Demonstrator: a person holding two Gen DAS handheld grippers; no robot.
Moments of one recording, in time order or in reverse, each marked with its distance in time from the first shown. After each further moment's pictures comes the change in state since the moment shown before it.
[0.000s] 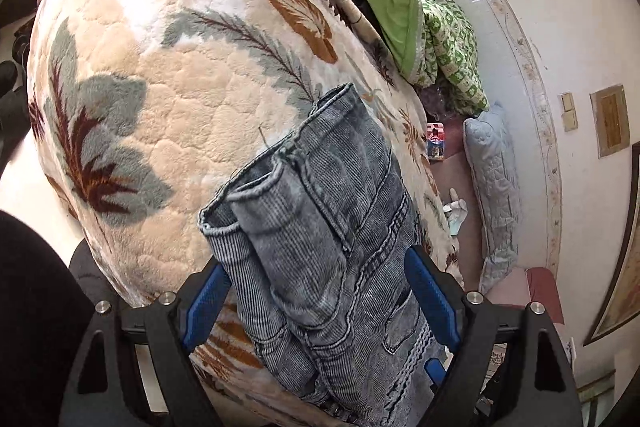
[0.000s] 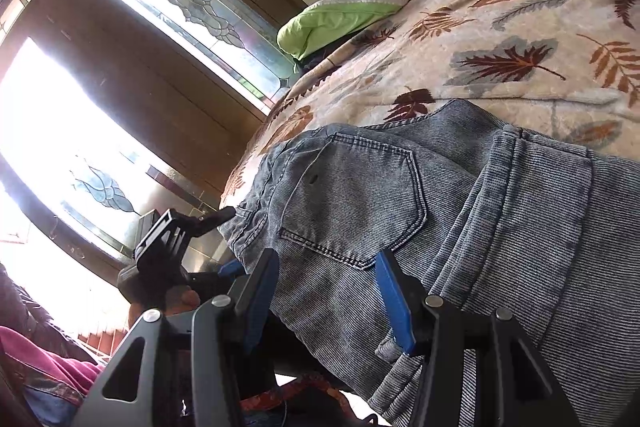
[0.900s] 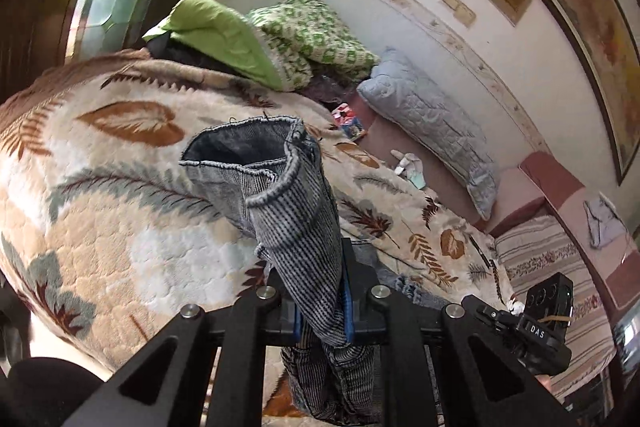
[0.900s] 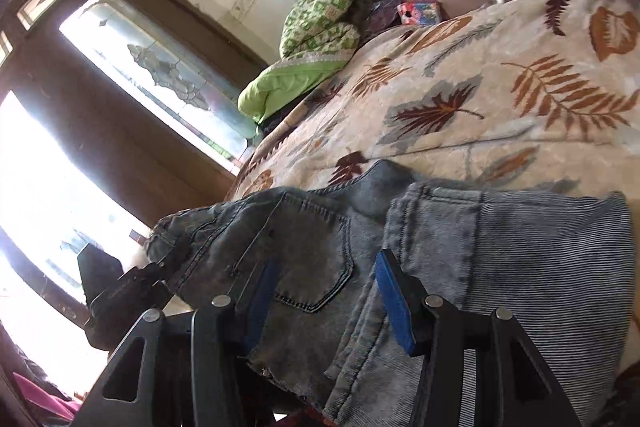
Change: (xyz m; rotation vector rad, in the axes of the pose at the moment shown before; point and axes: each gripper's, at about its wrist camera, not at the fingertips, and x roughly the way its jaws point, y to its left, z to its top) left arm -0.023 -0.135 -0.040 0.618 -0.106 -0.059; right arm -0.062 -0.035 0.005 0.146 -0.219 -0.103
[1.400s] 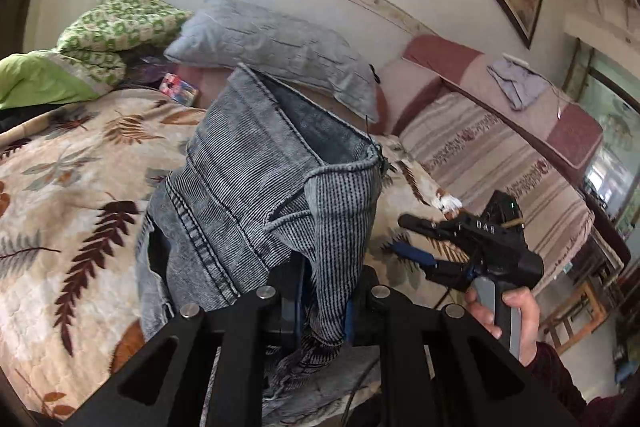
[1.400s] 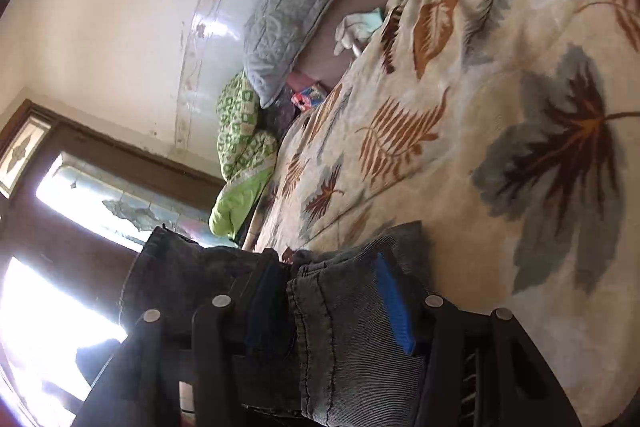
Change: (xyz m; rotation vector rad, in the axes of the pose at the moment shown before) left arm 0.056 -0.181 -0.055 0.419 0.229 -0.308; right arm -0.133 -0.112 0.004 0.429 -0.279 -0.022
